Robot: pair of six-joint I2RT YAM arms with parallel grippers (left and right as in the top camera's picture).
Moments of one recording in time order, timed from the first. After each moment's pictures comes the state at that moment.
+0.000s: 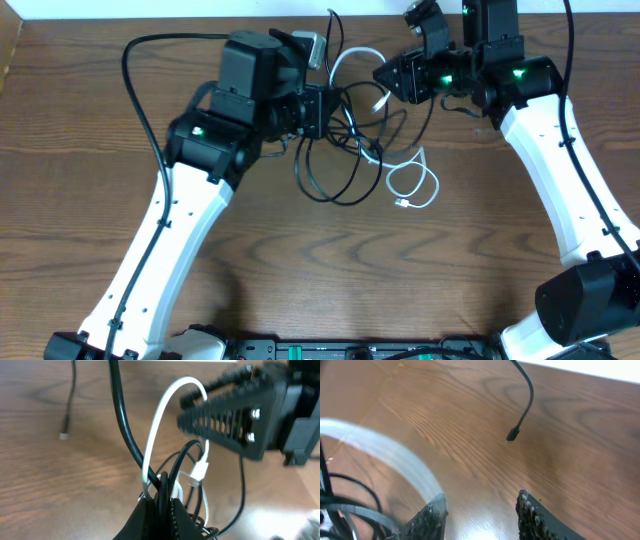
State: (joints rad) left arm -0.37 1.47 1.51 -0.73 0.42 -0.27; right arm 0.25 1.74 1.67 -0.68 -0.61 0.04
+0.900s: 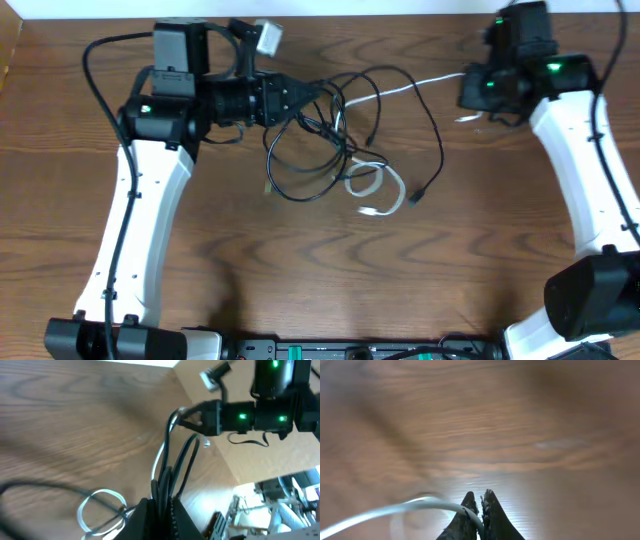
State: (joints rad) left arm -0.10 1.53 1.51 -0.72 0.96 -0.18; right arm 0.09 1.75 1.67 -0.98 -0.03 0.30
